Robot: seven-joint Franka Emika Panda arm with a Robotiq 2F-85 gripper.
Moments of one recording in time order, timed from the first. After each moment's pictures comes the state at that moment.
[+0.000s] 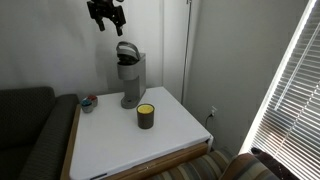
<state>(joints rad) 0.06 0.28 0.12 -1.64 0.09 2.27 0.00</state>
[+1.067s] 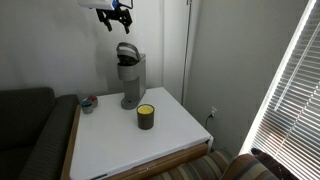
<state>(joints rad) 0.13 0.53 0.13 -1.33 0.02 2.37 -0.11</state>
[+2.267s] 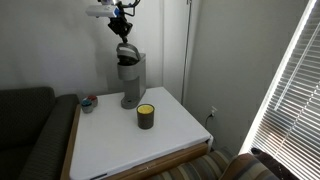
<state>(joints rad) 0.22 0.74 0.03 -1.04 -0.06 2.20 0.07</state>
